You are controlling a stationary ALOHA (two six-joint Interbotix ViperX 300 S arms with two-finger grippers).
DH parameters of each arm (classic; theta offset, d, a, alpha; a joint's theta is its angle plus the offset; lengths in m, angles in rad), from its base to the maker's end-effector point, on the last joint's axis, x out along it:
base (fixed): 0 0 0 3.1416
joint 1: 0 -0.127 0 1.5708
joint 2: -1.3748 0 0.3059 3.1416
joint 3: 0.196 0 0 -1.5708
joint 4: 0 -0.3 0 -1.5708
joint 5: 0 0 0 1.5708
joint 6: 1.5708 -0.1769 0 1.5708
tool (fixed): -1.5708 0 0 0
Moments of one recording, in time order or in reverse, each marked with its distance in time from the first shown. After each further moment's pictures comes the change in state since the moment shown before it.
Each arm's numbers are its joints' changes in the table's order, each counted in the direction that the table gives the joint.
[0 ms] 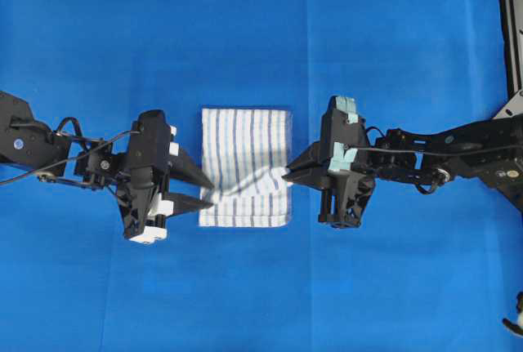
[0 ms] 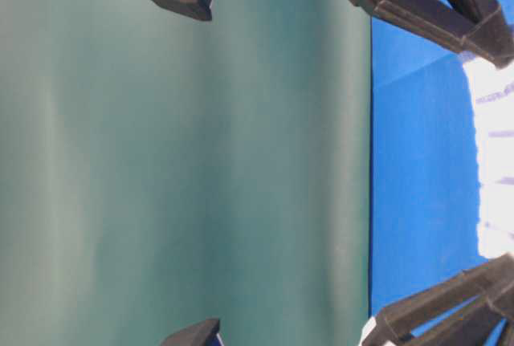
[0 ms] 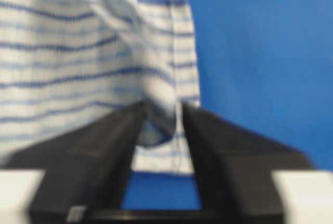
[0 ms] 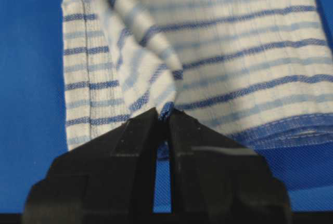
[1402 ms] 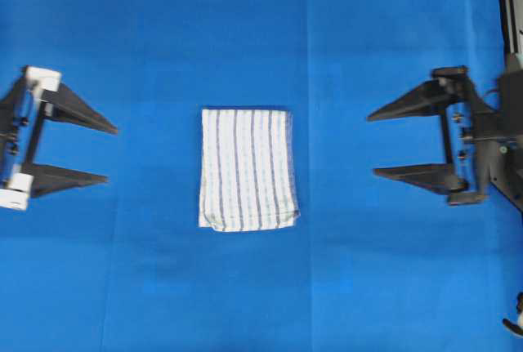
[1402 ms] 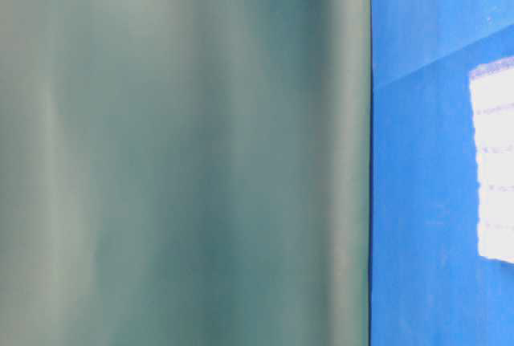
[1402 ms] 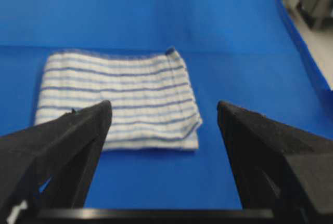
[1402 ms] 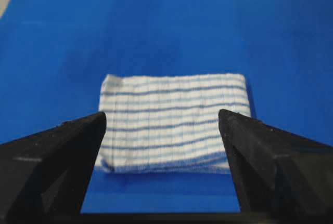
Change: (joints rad) left arm -0.044 -0.862 -0.345 -0.005 0.213 -0.141; right arm 0.009 -0.782 -0.331 0.005 0.041 0.232
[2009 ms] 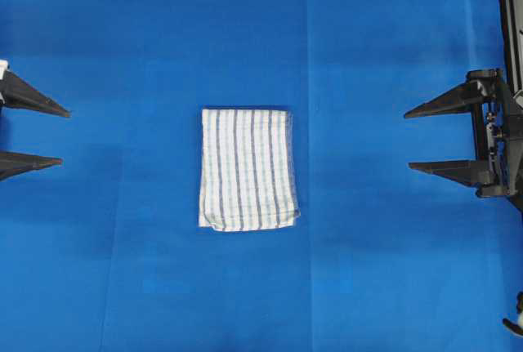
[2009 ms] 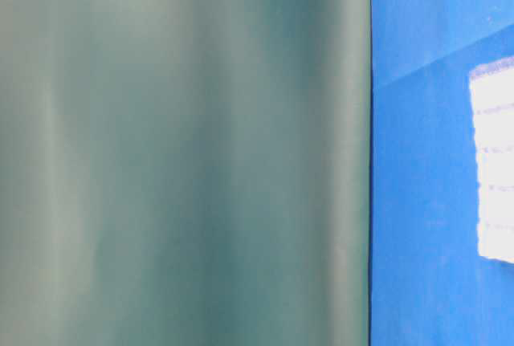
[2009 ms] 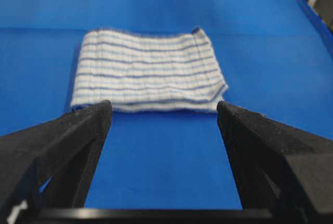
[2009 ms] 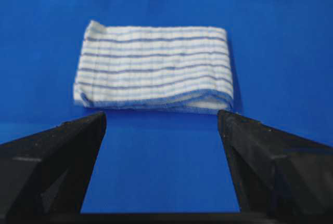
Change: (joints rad) left arm -0.052 -0.324 -0.216 0.000 0.057 -0.051; right arm 0.005 -0.163 -0.221 0.000 -0.049 0.038
